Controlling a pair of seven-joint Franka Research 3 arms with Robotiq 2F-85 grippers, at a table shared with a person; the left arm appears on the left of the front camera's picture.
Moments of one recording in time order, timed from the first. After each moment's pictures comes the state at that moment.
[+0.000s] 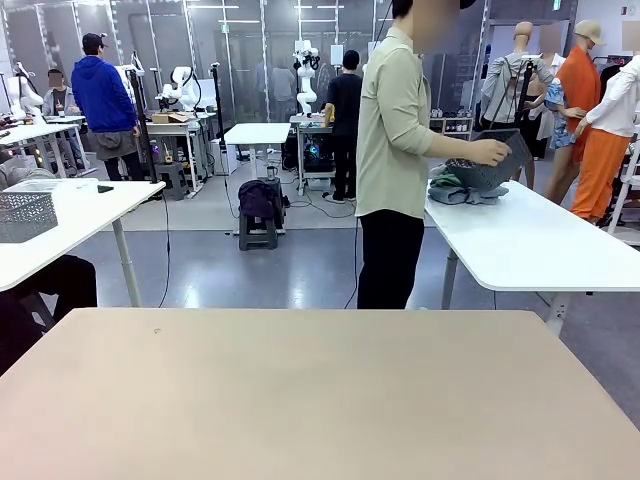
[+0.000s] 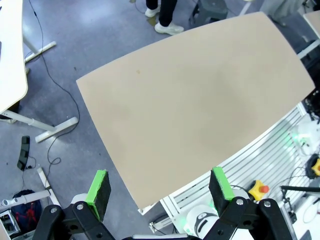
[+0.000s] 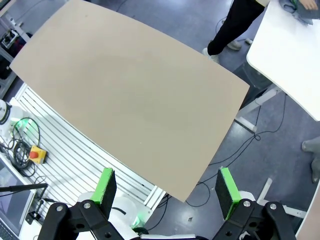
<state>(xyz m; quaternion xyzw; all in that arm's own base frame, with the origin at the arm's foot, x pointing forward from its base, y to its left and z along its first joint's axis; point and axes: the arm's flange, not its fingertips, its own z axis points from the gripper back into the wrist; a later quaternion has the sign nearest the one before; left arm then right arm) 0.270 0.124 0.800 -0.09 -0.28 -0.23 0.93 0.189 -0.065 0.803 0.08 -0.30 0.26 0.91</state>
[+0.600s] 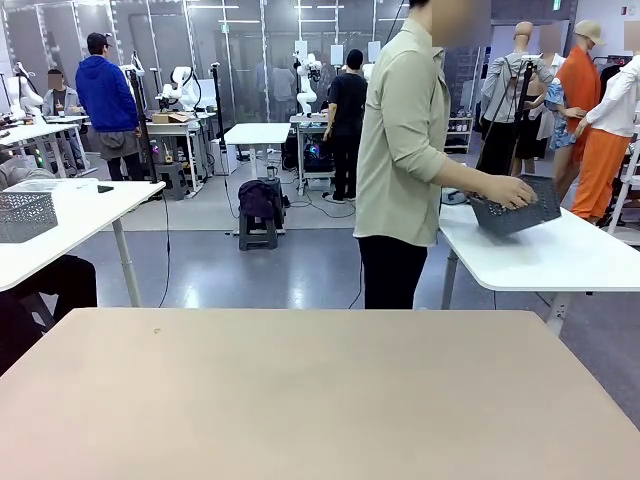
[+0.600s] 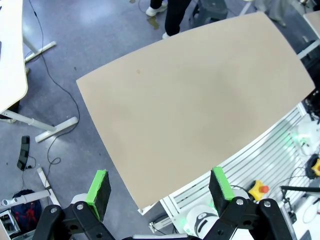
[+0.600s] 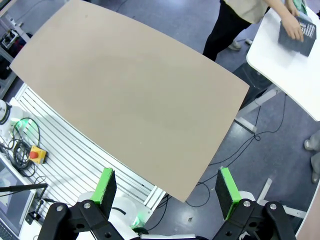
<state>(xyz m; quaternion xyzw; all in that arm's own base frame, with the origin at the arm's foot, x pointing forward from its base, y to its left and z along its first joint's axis) 0.271 0.124 0.799 -0.09 -0.28 -0.23 0.93 0.189 -0.065 0.803 0.08 -0.30 0.26 0.91</state>
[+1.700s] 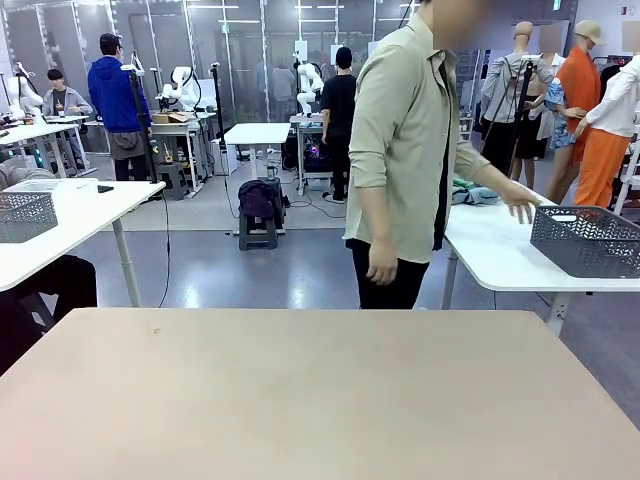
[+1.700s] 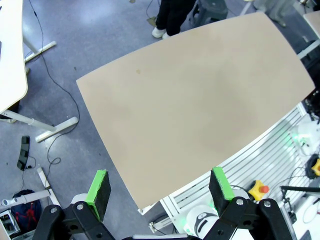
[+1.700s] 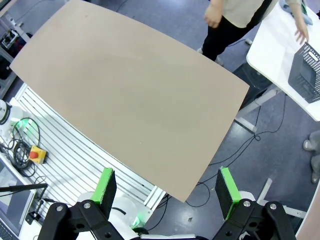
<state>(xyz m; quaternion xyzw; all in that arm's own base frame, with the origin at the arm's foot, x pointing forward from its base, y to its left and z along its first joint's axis) 0.271 0.124 0.799 -0.09 -0.28 -0.23 0.93 0.189 -0.065 0.803 0.08 -0.30 0.26 0.91</state>
